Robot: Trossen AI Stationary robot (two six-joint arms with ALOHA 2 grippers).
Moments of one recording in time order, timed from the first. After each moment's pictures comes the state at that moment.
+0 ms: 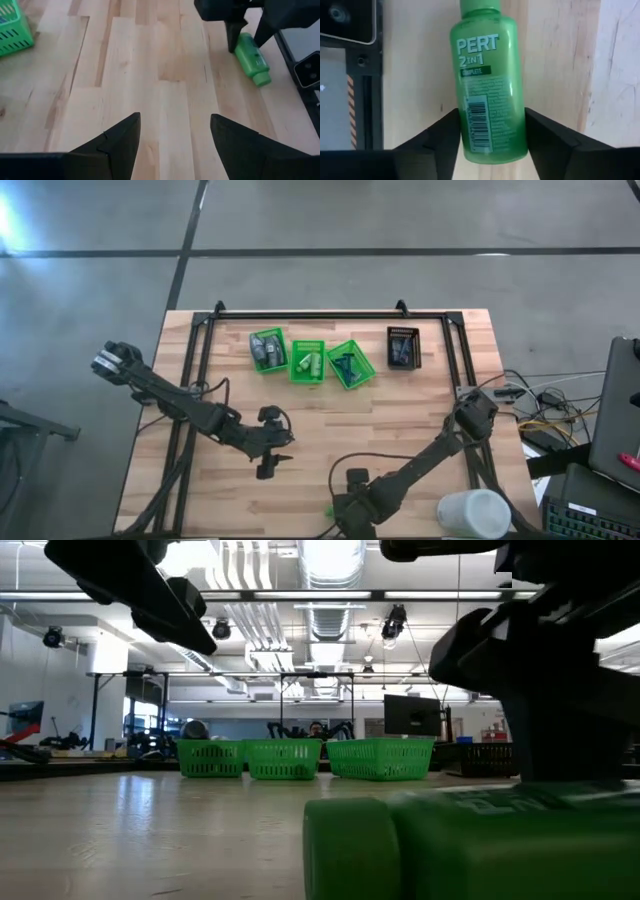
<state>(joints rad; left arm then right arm) -0.48 1.34 0.81 -0.18 -0.28 -0.38 0.66 2.24 1.68 -0.74 0.07 0.64</state>
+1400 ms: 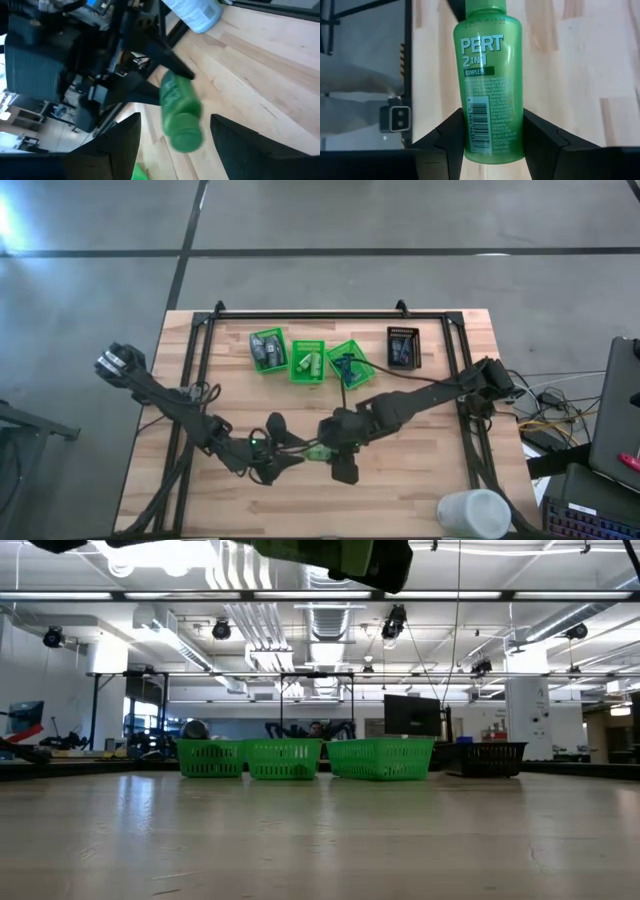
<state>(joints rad) -0.60 1.38 0.81 0.24 -0.60 0.64 0.30 1.88 1.68 -0.79 -0.11 0.50</state>
